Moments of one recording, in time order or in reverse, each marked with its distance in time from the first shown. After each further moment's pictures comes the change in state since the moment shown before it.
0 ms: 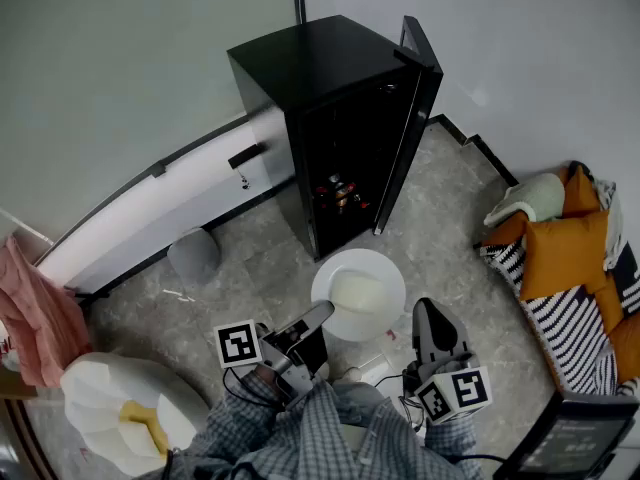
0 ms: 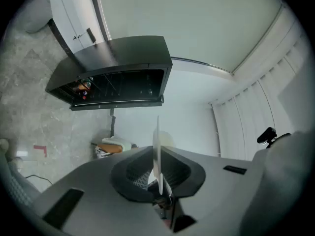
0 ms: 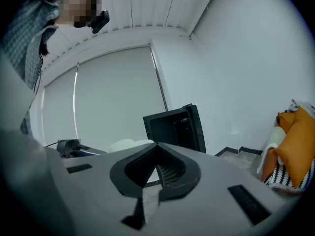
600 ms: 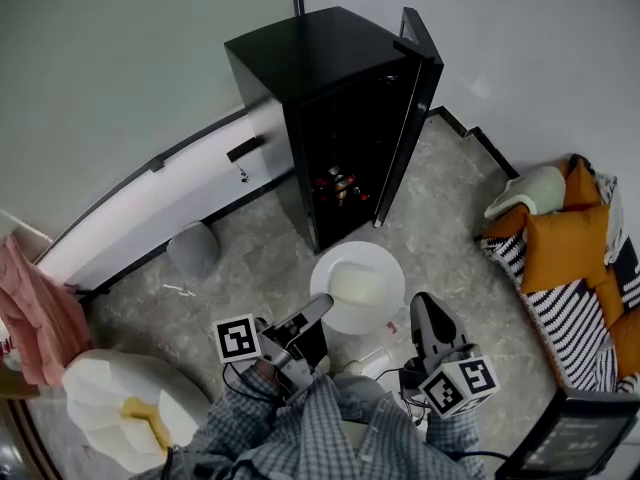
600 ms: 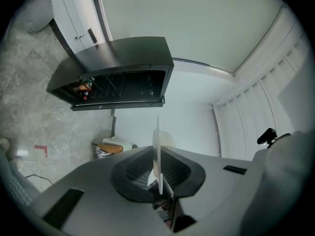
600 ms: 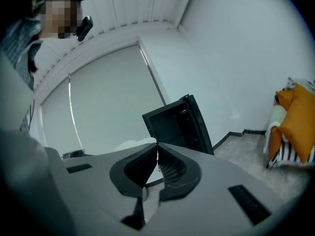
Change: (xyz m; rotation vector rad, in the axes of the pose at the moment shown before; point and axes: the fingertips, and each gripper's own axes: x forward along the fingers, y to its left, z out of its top) left arm -0.001 -0.002 0.002 -0.002 -0.007 0.002; right arm 0.002 0.001 -0.004 0.173 0.046 0.024
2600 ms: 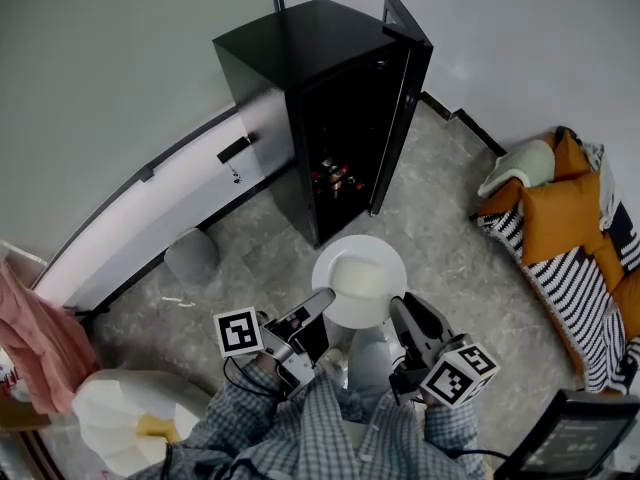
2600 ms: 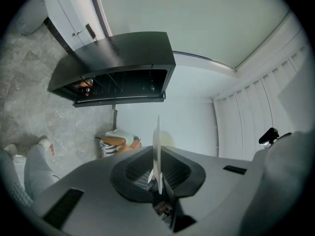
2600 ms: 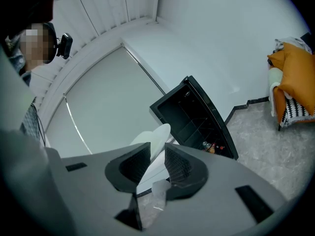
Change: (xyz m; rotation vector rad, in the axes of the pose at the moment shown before) left arm -0.011 0.004 0.003 0.004 0.111 0.021; right arm 0.000 0.038 -0.037 0.286 0.055 0.071
